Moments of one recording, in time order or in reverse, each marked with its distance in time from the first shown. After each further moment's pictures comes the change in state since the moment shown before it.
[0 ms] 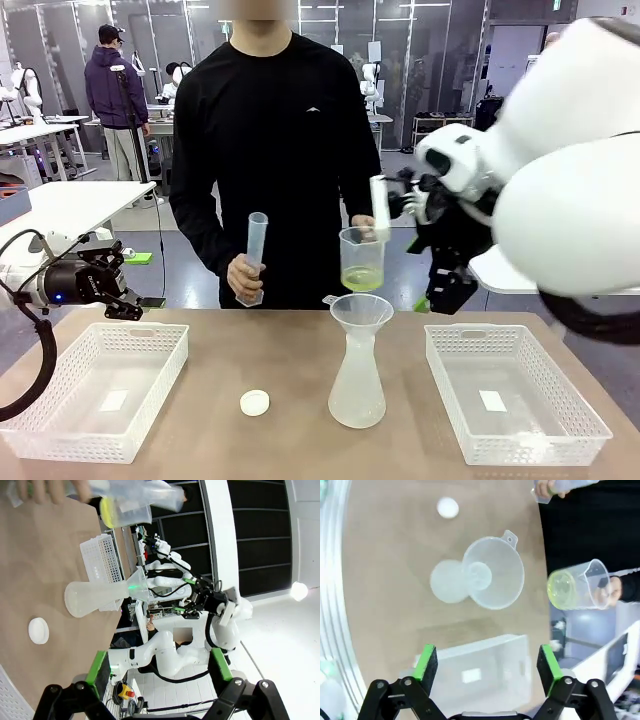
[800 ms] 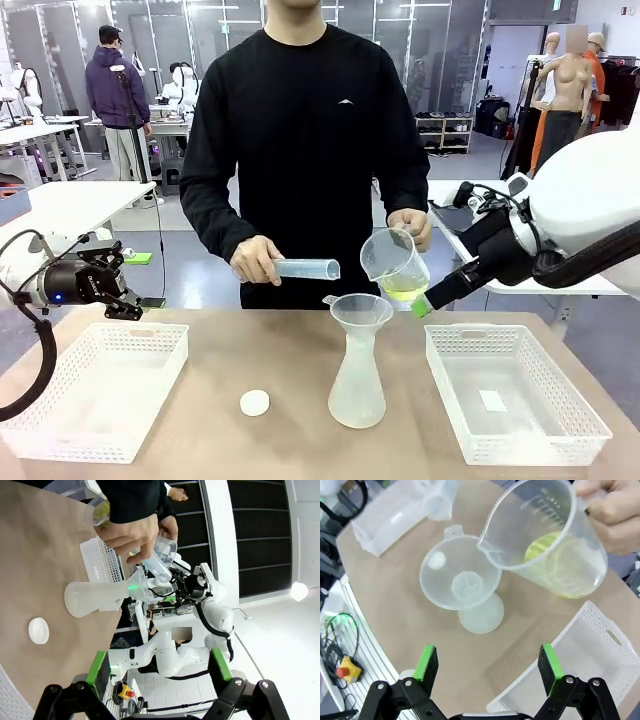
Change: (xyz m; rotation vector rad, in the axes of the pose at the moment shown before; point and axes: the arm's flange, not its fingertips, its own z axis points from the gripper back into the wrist) left arm 0.000 0.000 0.000 0.000 0.000 0.000; right arm -0.072 -0.018 -0.050 0.147 -0.189 -0.803
